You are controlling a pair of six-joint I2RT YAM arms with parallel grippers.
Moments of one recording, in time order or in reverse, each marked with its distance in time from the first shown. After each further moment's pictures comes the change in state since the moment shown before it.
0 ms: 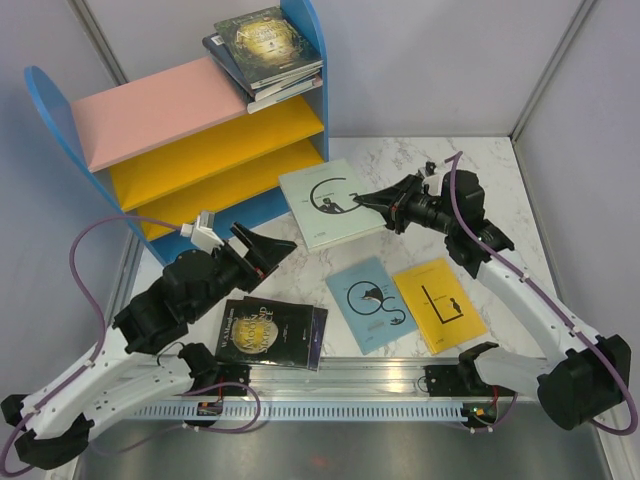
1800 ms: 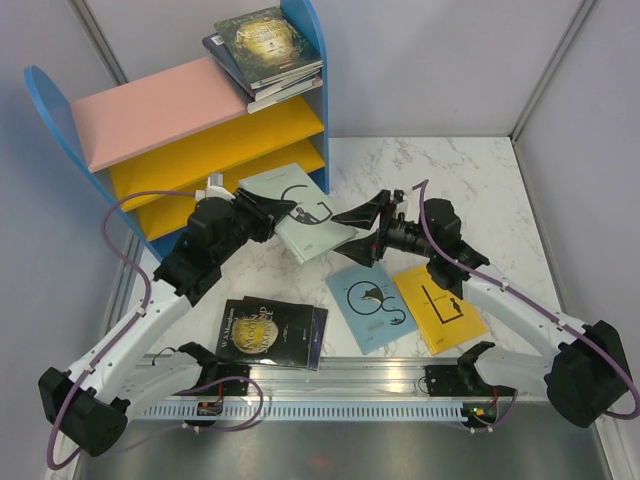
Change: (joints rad) left arm 0.373 0.353 0.031 0.353 0.270 -0.056; right arm 0.165 0.006 -0.199 0.308 -0.064 0.205
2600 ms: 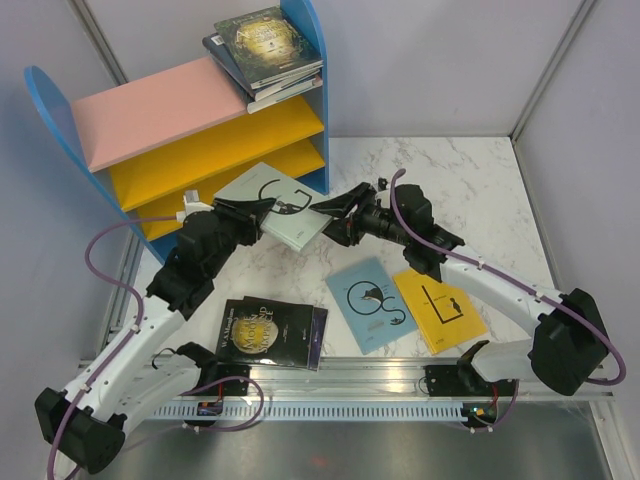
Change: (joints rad) left arm 0.031 -0.109 -0.108 0.042 -0.157 -0.177; right arm 0.104 0.169 0.176 -0.043 0.223 0.009
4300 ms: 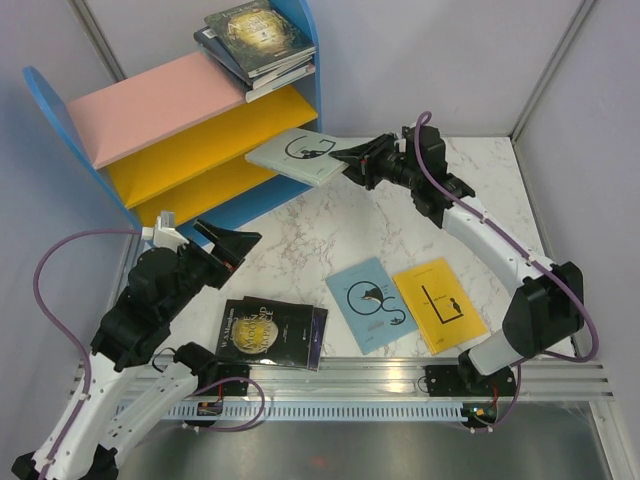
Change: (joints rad) left arm -0.023 -0.318 0.111 -0.518 0.081 0.332; right arm -0.217 0.205 0.378 -0.200 -0.038 -0.124
